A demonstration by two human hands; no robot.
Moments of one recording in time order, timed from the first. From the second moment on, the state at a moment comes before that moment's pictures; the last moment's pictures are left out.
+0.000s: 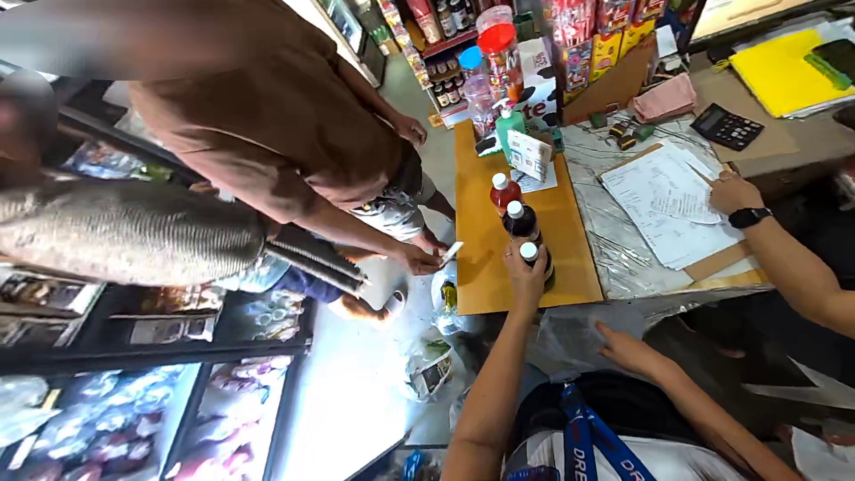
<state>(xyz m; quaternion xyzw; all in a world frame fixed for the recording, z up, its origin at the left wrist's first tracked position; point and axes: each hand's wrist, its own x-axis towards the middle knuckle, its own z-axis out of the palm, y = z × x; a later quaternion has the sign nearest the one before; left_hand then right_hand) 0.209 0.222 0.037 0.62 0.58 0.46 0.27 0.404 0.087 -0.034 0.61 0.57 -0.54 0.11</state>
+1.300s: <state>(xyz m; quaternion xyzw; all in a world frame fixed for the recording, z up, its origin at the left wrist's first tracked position) 0.028 0.215 -0.090 0.41 0.79 0.26 0.36 0.375 0.079 -0.039 0.60 0.57 -0.52 0.21</state>
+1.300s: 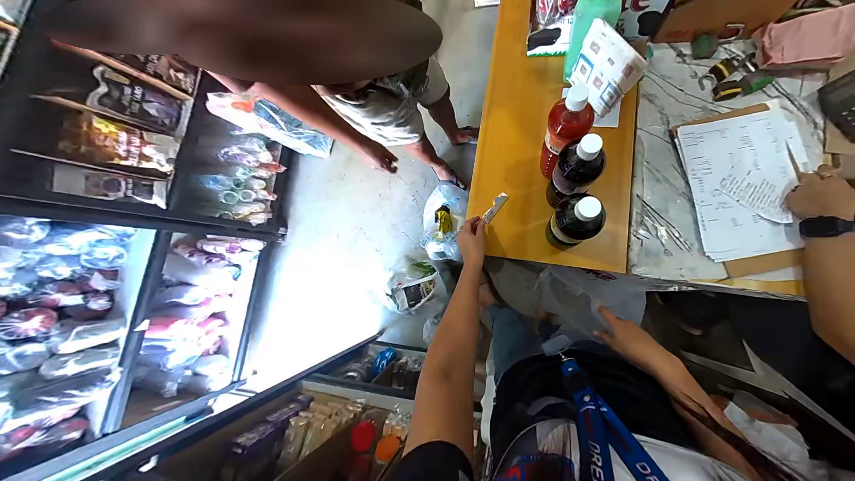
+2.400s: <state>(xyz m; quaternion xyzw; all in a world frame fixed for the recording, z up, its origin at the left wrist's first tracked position) 0.014 0.245 -0.089 0.45 0.79 0.13 0.38 0.378 0.081 -0.043 0.61 0.55 -0.53 0.21</state>
